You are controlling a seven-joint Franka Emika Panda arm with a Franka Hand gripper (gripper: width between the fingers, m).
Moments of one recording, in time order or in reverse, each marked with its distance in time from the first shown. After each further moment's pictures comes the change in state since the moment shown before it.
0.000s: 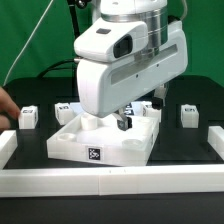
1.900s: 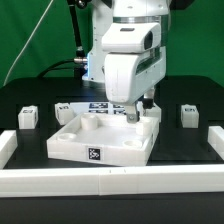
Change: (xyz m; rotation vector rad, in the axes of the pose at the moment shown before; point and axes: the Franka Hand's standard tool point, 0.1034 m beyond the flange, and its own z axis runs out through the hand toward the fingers) arm -0.056 -0.051 0.032 -0.161 0.005 -0.399
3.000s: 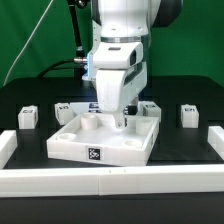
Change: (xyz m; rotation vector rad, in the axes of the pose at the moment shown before) arm -0.037 -0.044 0.035 -0.010 0.018 -0.073
